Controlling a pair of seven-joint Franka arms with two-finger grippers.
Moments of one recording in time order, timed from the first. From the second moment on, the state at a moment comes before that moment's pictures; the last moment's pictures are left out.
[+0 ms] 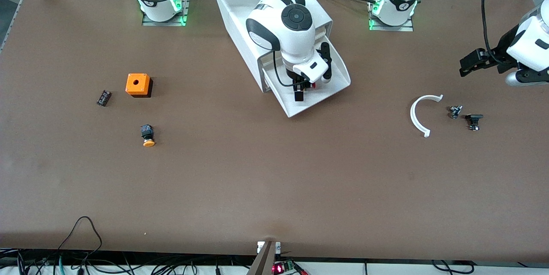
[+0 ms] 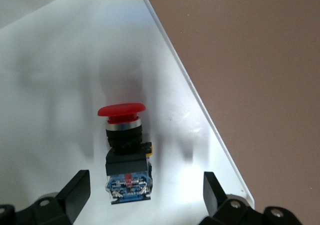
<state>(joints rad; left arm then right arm) 0.11 -0.02 -0.13 -1.66 0.03 1.57 -0.12 0.69 0.76 0.34 -1.22 -0.23 2.02 -0.57</state>
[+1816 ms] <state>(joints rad) 0.10 -0.02 -0.13 -1.66 0.03 1.57 -0.12 0.67 0.79 0.39 -1.07 -0.38 1.92 -0.39</state>
